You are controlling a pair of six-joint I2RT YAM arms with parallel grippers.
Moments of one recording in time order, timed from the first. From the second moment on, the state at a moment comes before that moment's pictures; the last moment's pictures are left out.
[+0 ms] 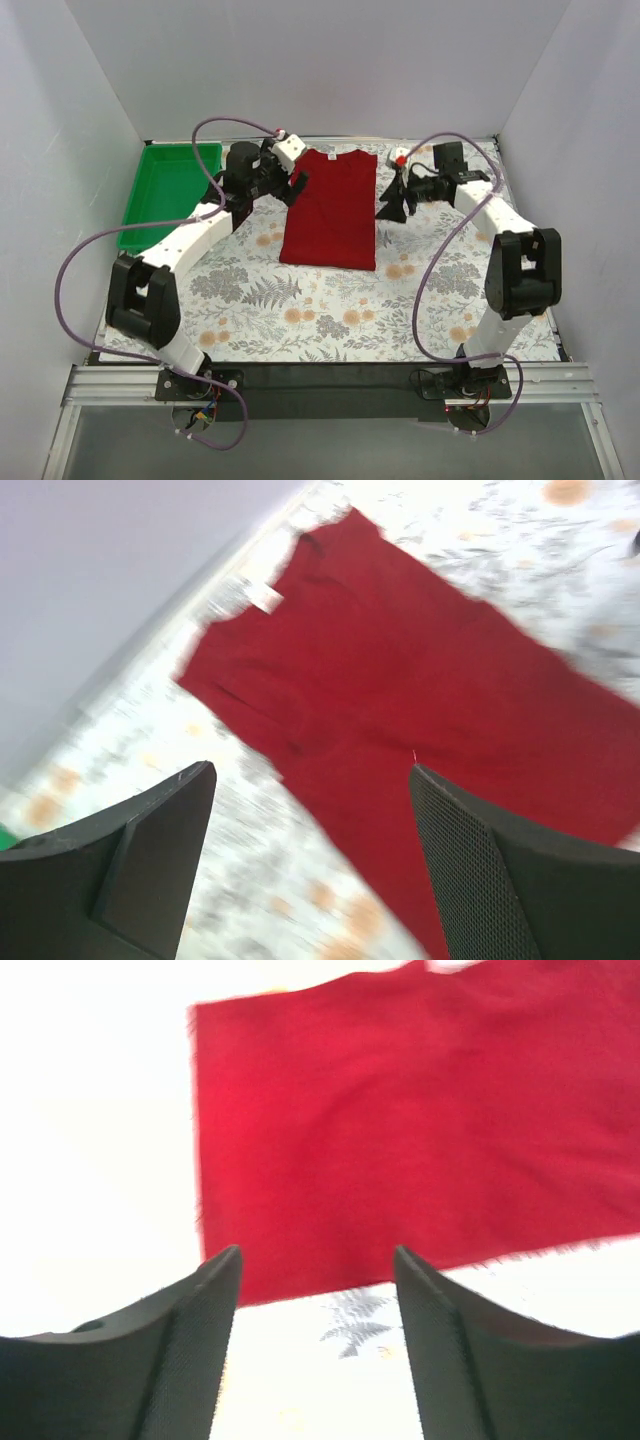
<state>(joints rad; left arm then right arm) -0.40 1.64 1.26 0.03 0.30 0.40 0.17 1.78 1.38 -0.48 -0.99 -0.68</state>
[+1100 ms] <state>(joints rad) -0.43 1.57 0.69 0.11 0.48 0.93 0.42 1.61 0.88 -0.34 -0.70 -1.14</state>
